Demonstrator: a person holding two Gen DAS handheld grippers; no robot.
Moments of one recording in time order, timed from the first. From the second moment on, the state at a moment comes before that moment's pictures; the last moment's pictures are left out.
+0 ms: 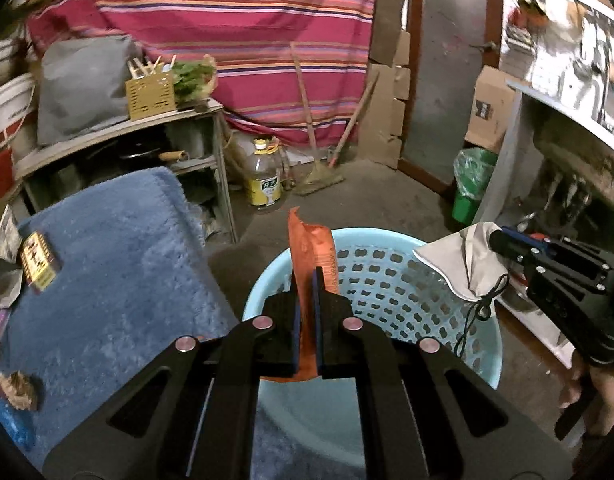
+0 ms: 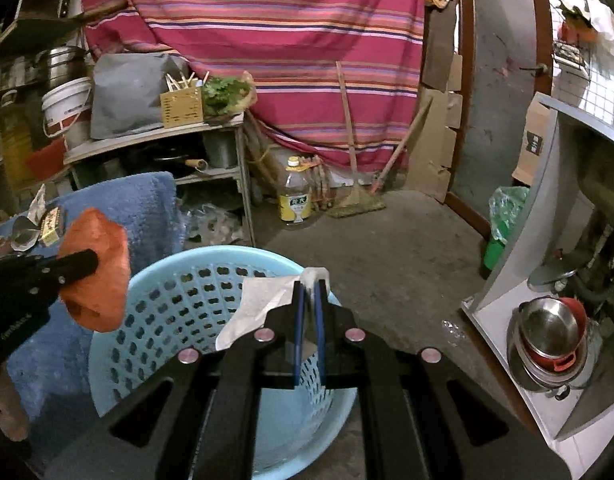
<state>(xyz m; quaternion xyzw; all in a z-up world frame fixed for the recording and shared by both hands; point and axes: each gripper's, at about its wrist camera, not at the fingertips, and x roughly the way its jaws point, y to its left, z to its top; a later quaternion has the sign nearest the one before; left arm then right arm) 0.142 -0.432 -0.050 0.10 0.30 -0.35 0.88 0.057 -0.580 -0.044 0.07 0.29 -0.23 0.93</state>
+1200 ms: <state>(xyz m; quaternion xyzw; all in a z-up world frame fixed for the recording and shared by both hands) 0.155 -0.254 0.001 0.09 0.22 -0.20 0.95 0.084 -0.503 -0.053 0.07 0.29 -0.20 0.93</state>
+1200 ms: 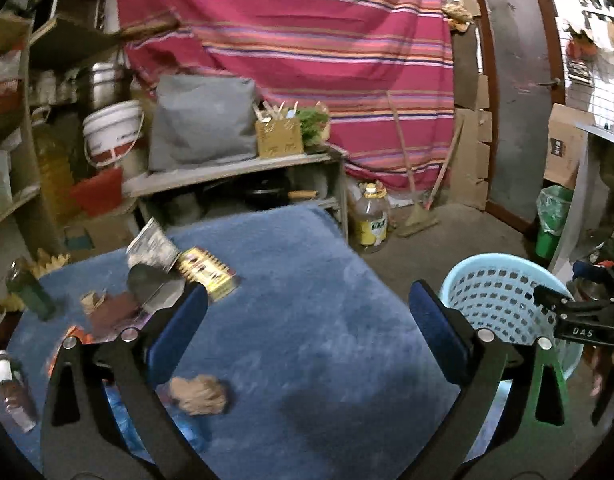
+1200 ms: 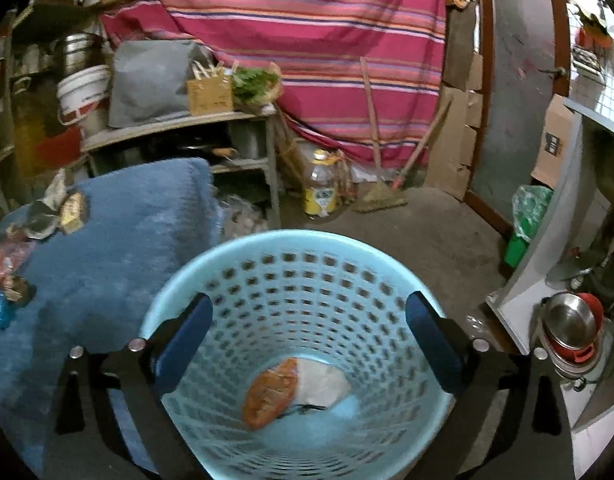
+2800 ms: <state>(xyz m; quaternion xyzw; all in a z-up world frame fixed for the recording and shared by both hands) 0.205 0.028 -0.061 0.01 0.30 0.01 0.95 0.226 -0.218 -0.073 -0.02 0.33 0.01 0.94</state>
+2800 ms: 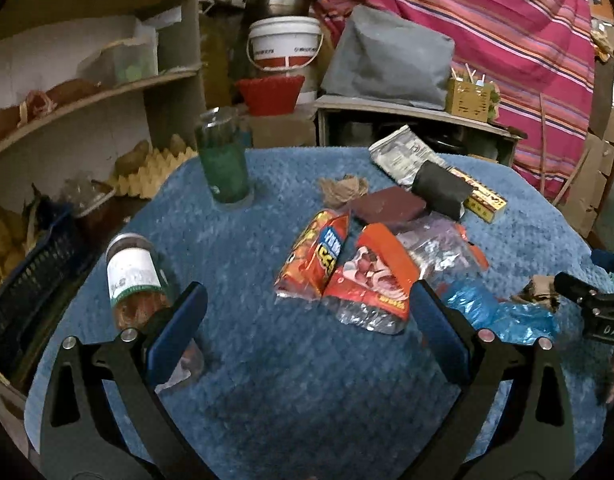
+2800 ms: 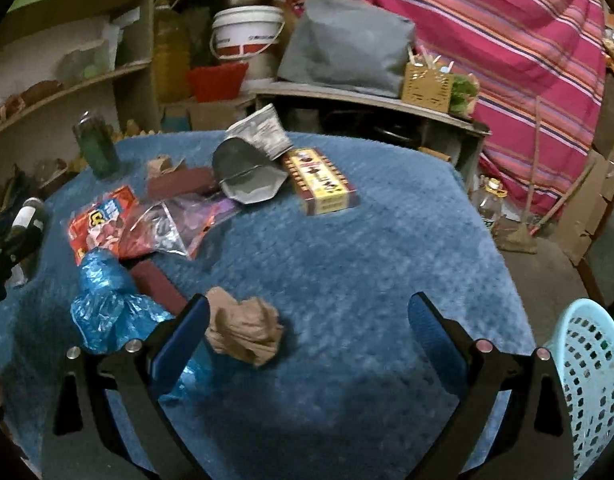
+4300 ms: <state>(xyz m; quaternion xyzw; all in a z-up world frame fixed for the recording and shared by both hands) 0.218 -0.091 -0.081 0.06 0.36 -0.09 0.93 0.173 -0.331 -0.060 0.02 0.32 -0.02 0.95</state>
